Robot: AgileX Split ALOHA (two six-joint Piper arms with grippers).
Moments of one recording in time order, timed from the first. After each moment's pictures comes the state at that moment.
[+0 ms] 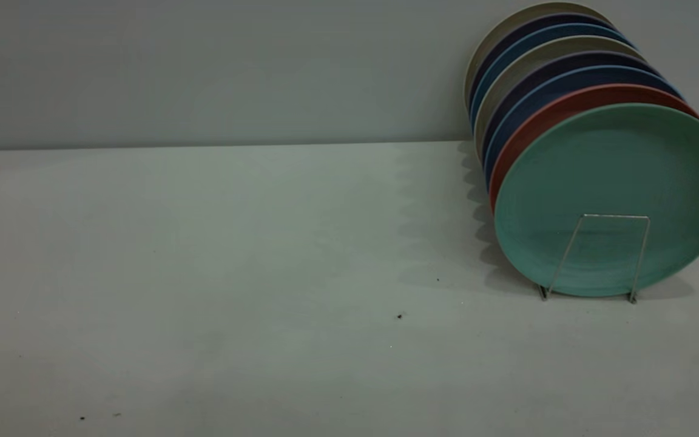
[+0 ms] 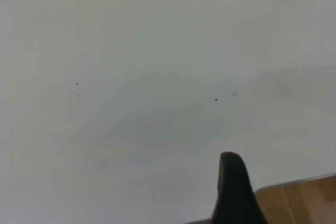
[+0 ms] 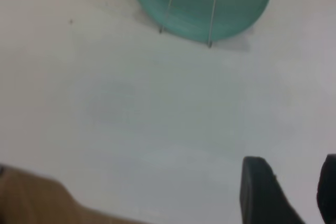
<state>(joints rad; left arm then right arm) -0.02 -0.02 -0.49 -0.10 1.14 0.14 0.01 0.02 -0.48 0.15 1.14 -0.26</state>
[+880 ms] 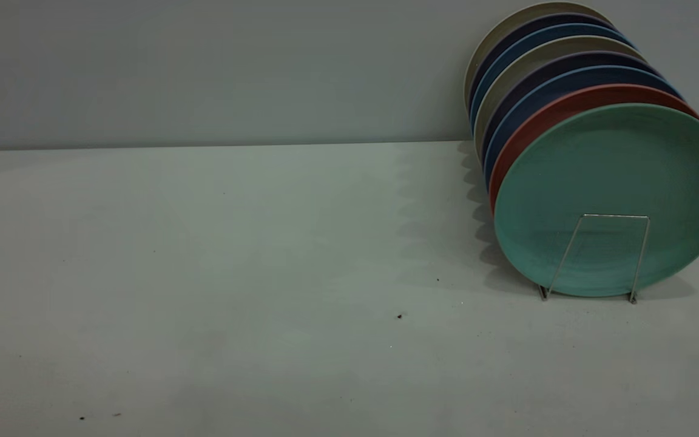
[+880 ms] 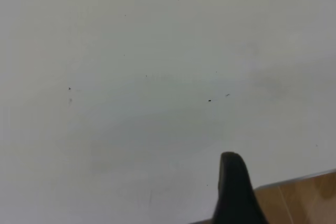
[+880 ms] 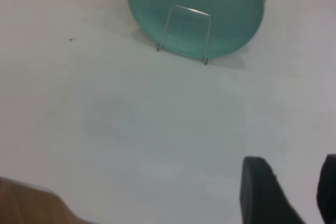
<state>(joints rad) -0.04 -0.02 -0.49 -0.10 1.14 0.14 0.01 -0.02 -0.48 0.15 1.15 -0.26</state>
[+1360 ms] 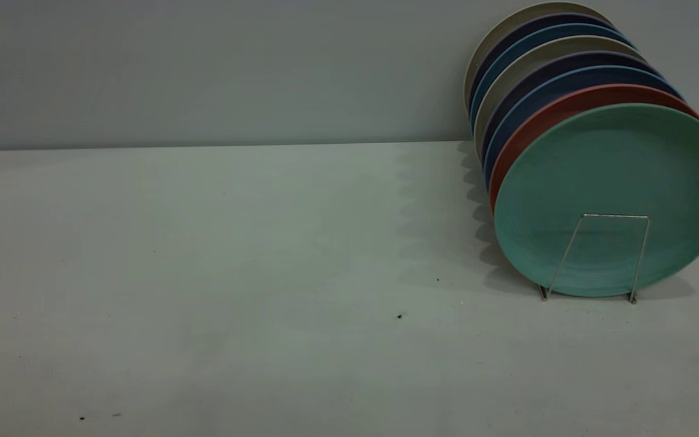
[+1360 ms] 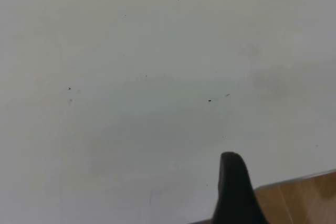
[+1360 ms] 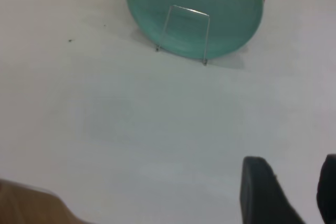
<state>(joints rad) -0.04 -0.02 -0.49 -0.10 1.14 0.13 0.01 -0.02 -0.48 0.14 1.15 -0.25</state>
